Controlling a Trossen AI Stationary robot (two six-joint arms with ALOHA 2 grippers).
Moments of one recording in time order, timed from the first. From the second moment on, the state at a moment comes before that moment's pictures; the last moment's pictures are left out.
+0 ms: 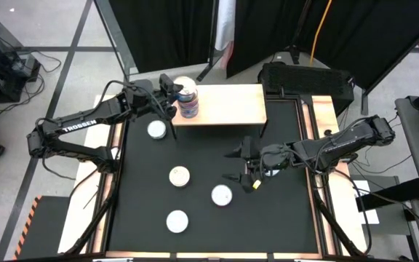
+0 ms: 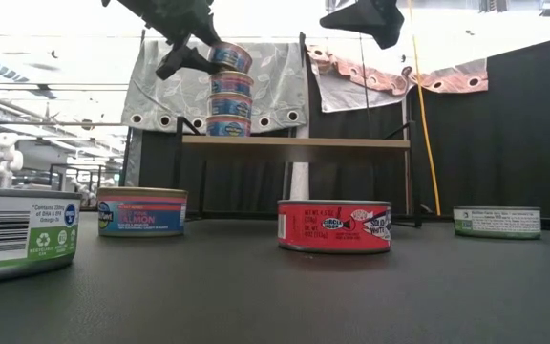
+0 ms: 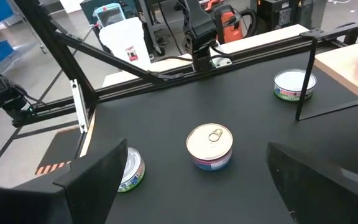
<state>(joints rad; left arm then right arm) 0.43 1.16 1.05 -0.23 -0.26 1.53 0.25 1.29 0.95 0.00 0.24 0.40</state>
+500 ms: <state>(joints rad) 0.43 1.16 1.09 -0.27 -0.26 1.51 0.25 1.29 0.95 0.00 0.24 0.39</state>
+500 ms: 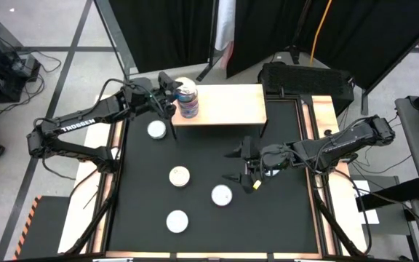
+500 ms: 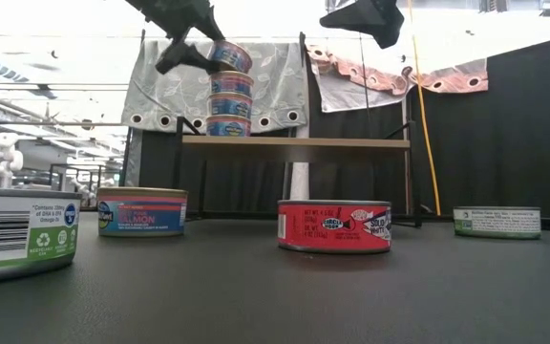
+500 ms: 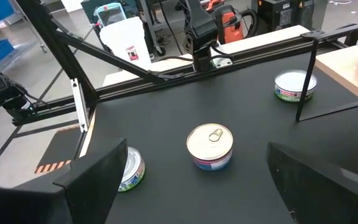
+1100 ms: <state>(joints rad) 0.40 1.24 1.19 -0.43 -0.24 1.48 0.25 1.29 0.95 0.00 0.23 0.38</state>
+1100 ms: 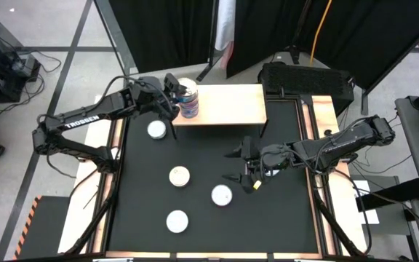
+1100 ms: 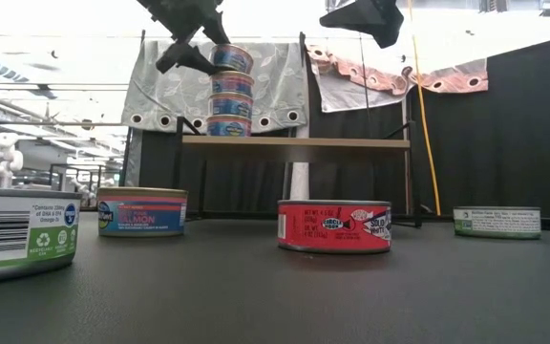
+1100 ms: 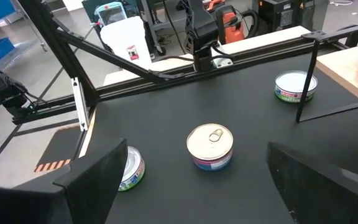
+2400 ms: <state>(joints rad) 0.39 1.25 1.27 -0.51 -0.24 1.39 0.25 1.29 0.95 0.00 0.23 0.38</state>
